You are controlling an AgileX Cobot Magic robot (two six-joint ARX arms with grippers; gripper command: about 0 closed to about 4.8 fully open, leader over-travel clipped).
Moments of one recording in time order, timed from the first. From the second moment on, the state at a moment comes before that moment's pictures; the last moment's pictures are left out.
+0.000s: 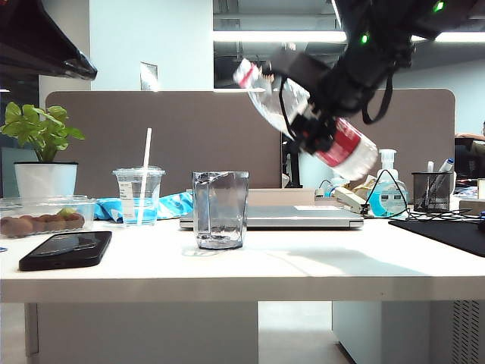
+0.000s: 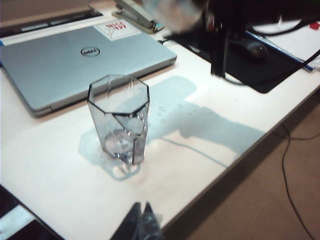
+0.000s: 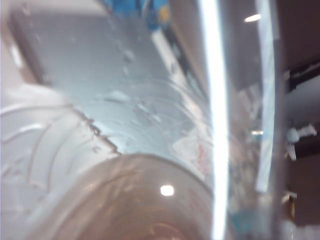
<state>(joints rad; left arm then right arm) -0.38 0.74 0.52 -0.10 0.36 0.05 0.41 1.73 1.13 0.21 0.10 -0.92</state>
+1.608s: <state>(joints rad) -0.38 0.74 0.52 -0.06 0.29 0.05 0.41 1.79 1.24 0.22 0.27 -1.55</state>
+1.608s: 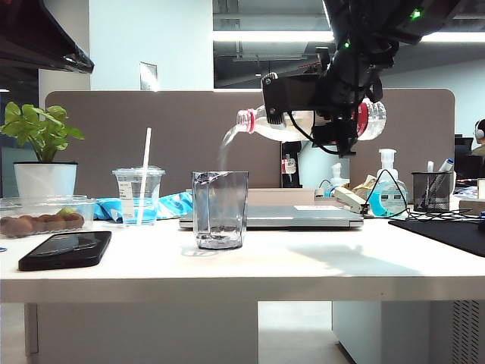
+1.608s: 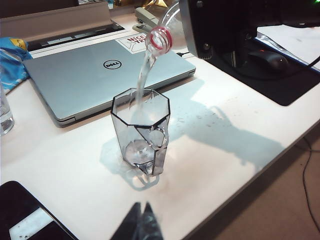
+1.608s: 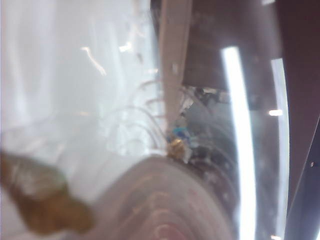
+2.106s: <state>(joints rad) -0.38 0.74 0.52 -0.06 0.29 0.05 0.41 1.79 1.25 0.22 0.27 -1.66</state>
